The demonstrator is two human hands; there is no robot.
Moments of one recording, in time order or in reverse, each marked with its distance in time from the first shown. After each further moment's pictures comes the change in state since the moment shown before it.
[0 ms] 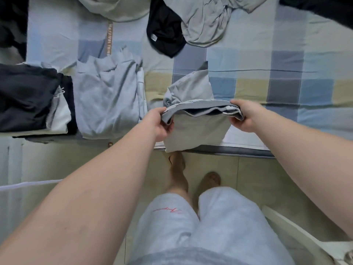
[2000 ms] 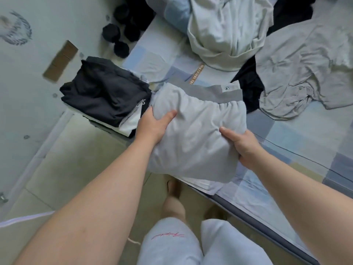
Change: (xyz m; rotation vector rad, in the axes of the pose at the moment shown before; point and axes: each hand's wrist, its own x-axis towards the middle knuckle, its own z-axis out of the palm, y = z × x) left_hand -0.048 0.156 -0.163 0.522 0.493 0.836; right_hand -0.041 -0.014 0.236 -0.458 -0.424 -0.452
